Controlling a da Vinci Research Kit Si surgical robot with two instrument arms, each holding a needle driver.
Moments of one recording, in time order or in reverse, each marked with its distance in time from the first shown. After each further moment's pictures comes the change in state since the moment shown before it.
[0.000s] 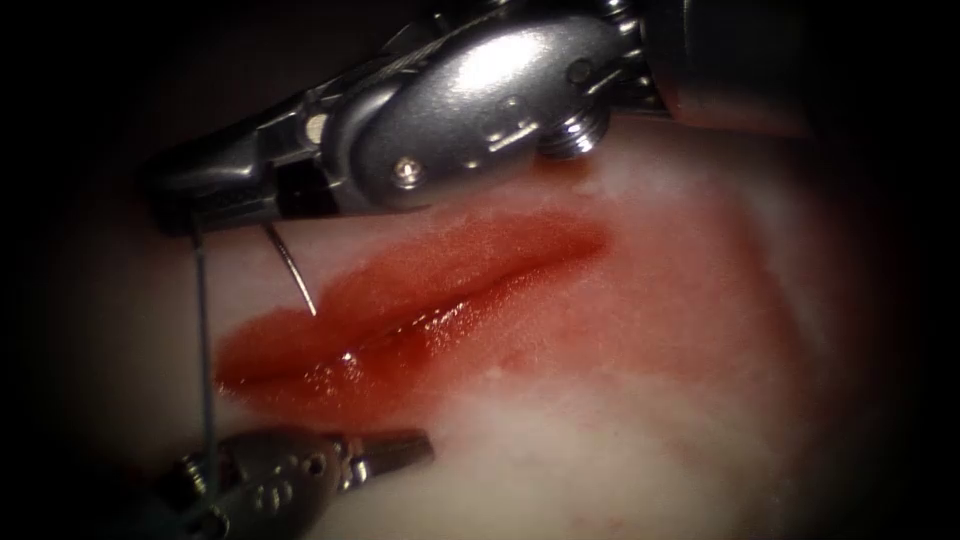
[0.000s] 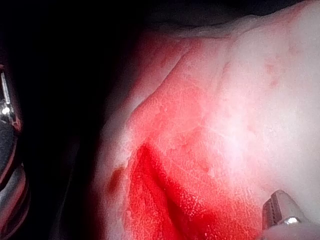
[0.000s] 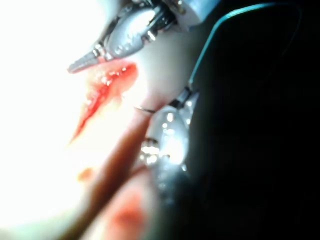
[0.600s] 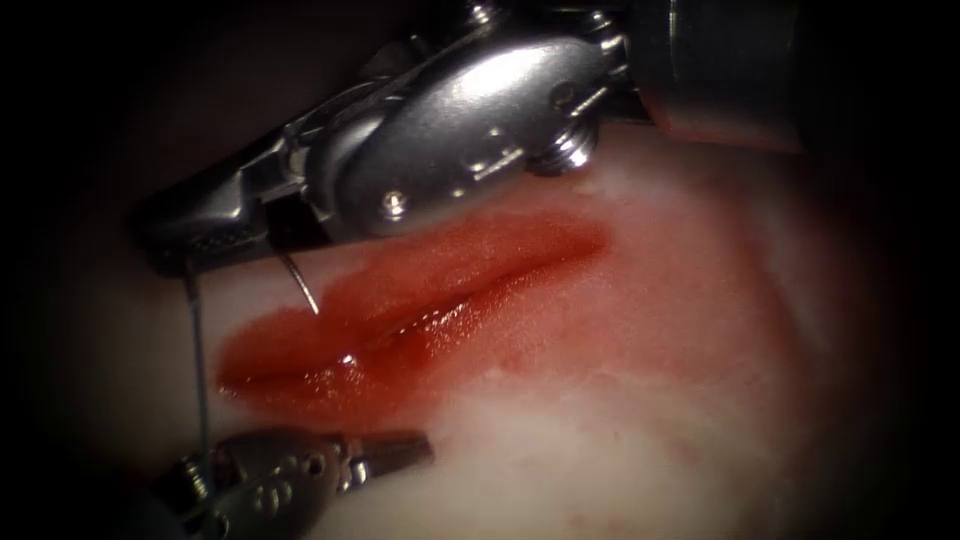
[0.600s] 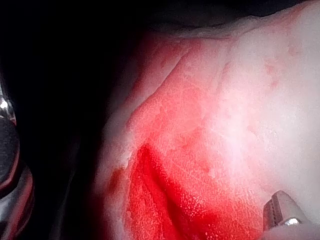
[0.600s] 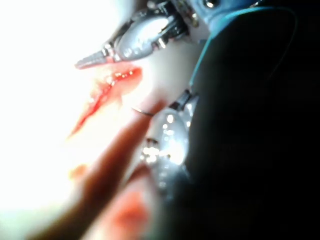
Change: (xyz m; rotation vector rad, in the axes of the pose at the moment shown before) right arm 0.001 -0.001 0.001 0.078 -0.019 -0.102; left arm 0.000 0.000 0.000 0.004 0.001 -0.006
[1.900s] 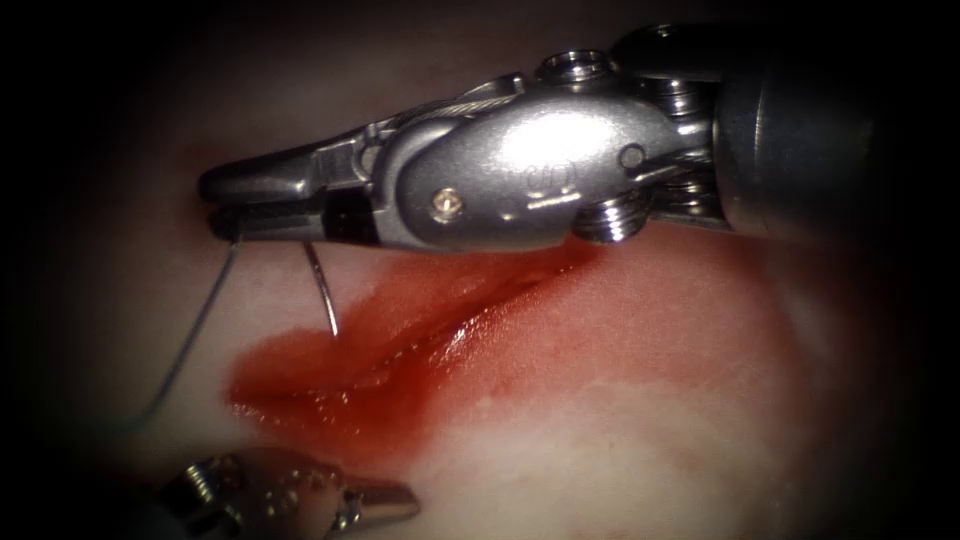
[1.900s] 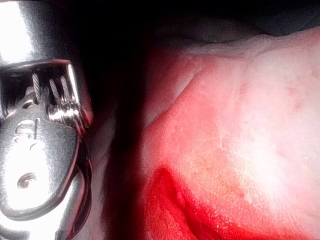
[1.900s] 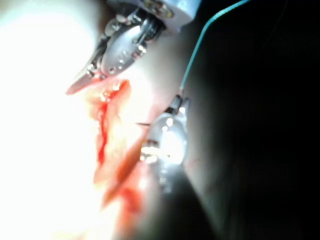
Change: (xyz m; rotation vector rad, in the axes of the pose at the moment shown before) right arm 0.000 -0.002 -0.002 -0.165 -0.187 0.437; left arm 0.001 -0.002 0.000 0.101 0.199 -0.321
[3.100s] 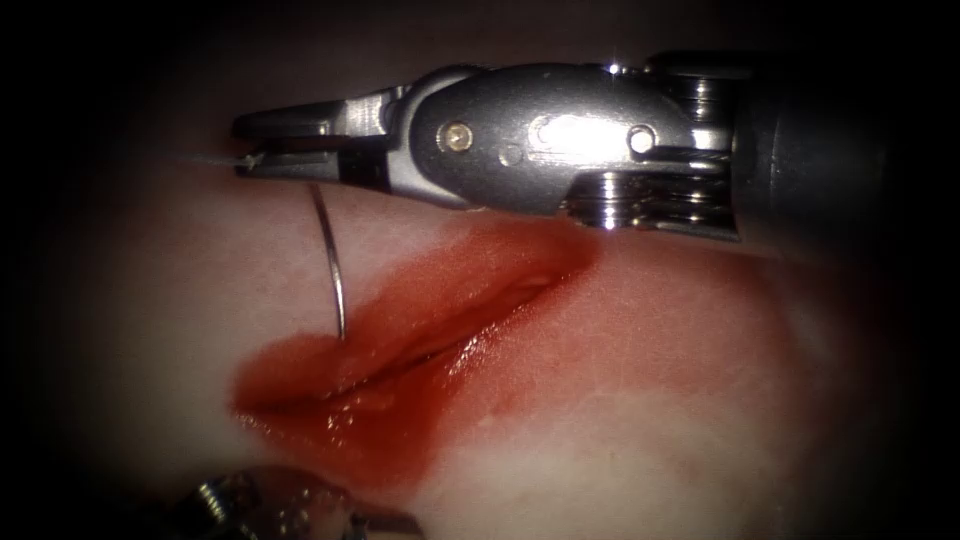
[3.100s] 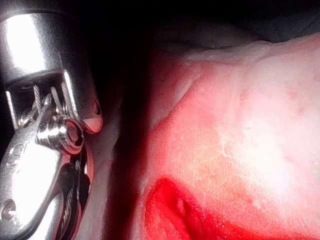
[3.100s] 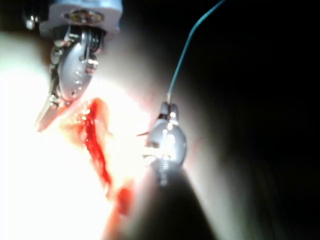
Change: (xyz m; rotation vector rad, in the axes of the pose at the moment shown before) right arm -0.002 0.001 -0.001 -0.102 -0.086 0.344; left arm 0.000 -0.001 0.000 0.055 0.059 0.027
